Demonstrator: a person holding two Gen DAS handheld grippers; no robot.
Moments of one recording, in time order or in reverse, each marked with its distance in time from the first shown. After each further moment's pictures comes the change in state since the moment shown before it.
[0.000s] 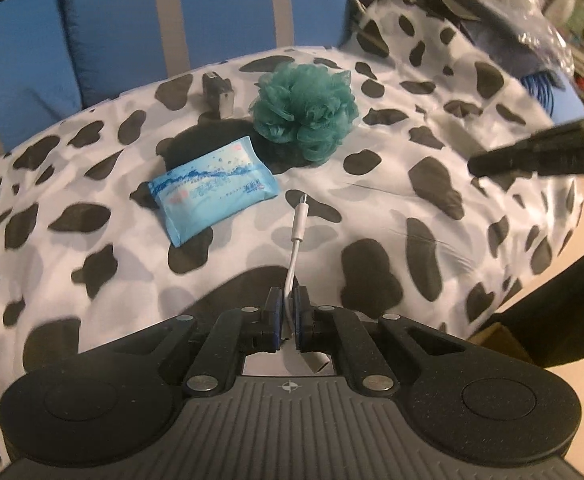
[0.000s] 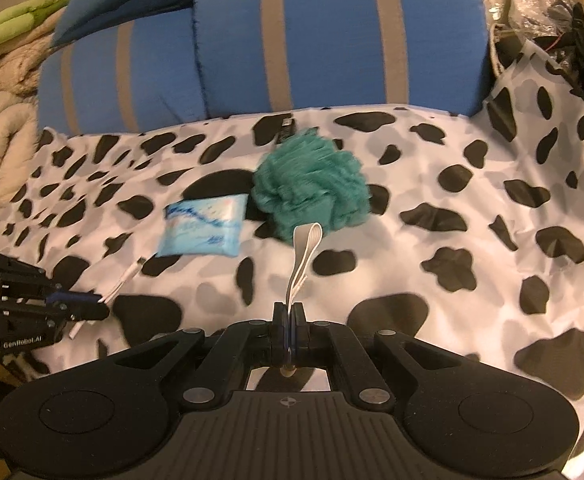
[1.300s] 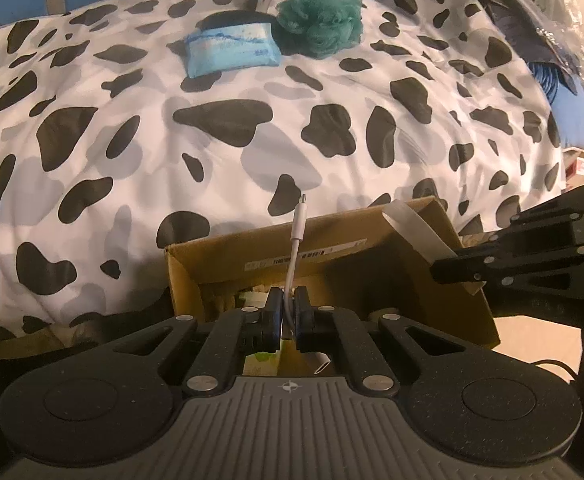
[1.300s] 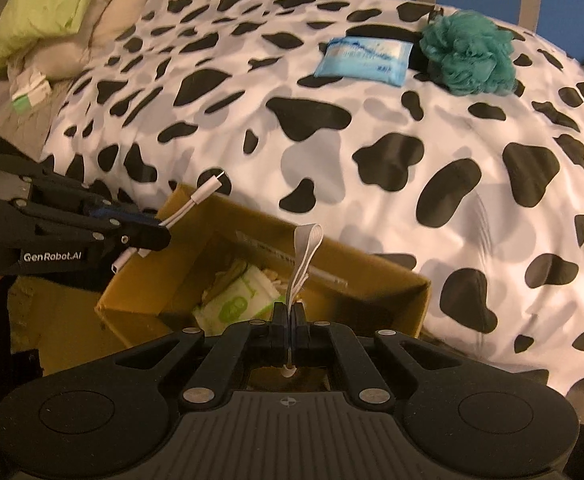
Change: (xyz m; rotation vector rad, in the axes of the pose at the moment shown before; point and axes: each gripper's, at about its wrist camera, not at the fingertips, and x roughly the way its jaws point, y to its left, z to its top) left arm -0.058 -0.050 -0.103 -0.263 0.161 0.011; right arm -0.033 0.108 -0.119 -0.218 0.320 0.152
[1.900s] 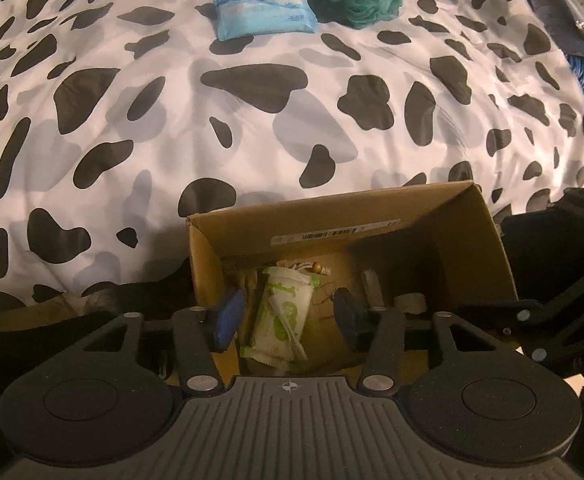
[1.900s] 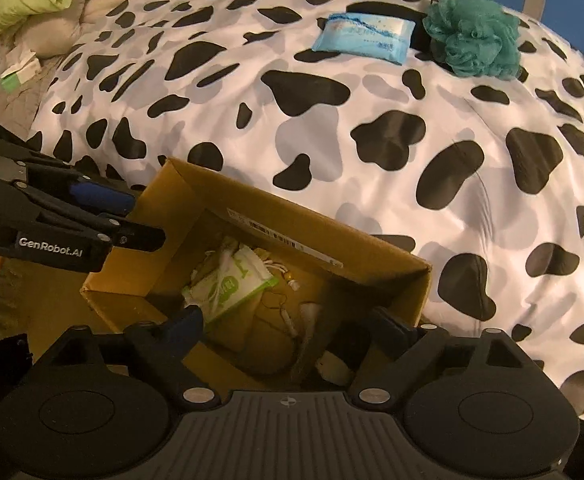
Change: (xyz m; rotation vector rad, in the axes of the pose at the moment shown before) left arm 0.016 0.008 0.000 -0.058 0.097 0.067; right arm 0.013 -0.001 0.001 -0.001 0.070 -0.046
